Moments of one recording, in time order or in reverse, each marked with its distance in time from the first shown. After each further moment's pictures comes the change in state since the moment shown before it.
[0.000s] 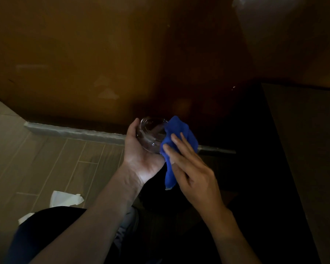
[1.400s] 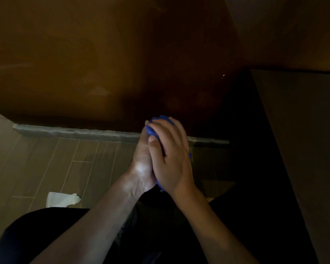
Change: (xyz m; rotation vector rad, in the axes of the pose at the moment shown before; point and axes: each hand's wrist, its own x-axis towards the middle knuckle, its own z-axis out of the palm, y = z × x) left_hand -0.009 -0.040 0.001 0.367 0.024 0.075; right_hand 0.030 -0.023 0.031 0.064 0.100 0.304
